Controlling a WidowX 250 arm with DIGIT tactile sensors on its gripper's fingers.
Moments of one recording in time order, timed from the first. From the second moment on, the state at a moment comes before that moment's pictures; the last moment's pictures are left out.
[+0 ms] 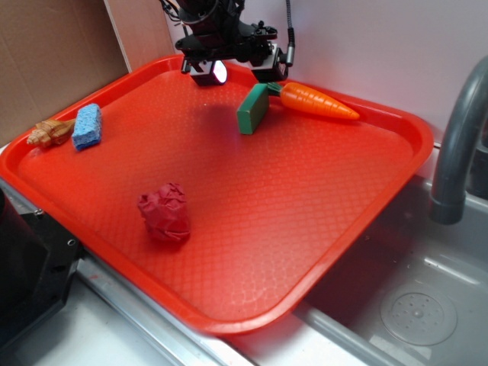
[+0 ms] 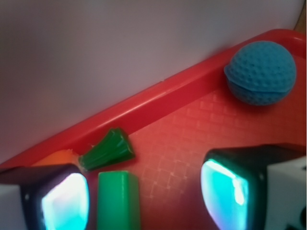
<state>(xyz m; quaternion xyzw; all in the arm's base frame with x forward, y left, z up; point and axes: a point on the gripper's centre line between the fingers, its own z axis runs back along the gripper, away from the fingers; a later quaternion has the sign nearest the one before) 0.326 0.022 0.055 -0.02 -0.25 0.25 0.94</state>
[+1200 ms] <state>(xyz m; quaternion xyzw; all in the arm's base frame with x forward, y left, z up) 0.338 -0.021 0.078 0.01 -0.30 0.15 0.94</state>
